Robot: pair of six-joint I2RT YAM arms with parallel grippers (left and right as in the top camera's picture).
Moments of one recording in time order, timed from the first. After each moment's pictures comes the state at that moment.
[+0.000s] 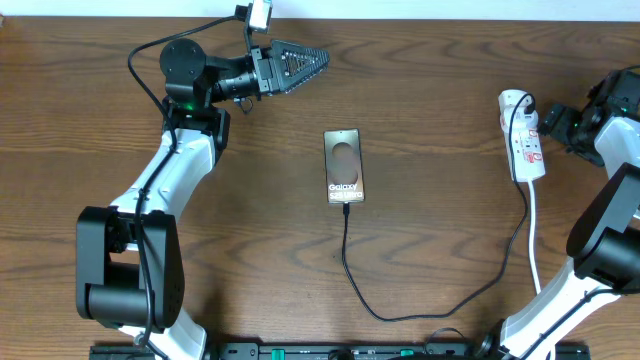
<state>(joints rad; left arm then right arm) -0.12 1.80 1.20 0.89 1.25 -1.32 -0.45 2.09 1.48 -0.50 0.02 0.14</state>
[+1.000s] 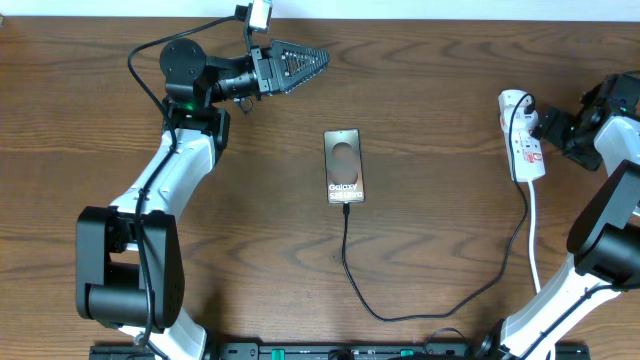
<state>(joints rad) -0.12 1.80 1.20 0.89 1.25 -1.32 -0.45 2.12 1.50 -0.58 -0.05 0.15</state>
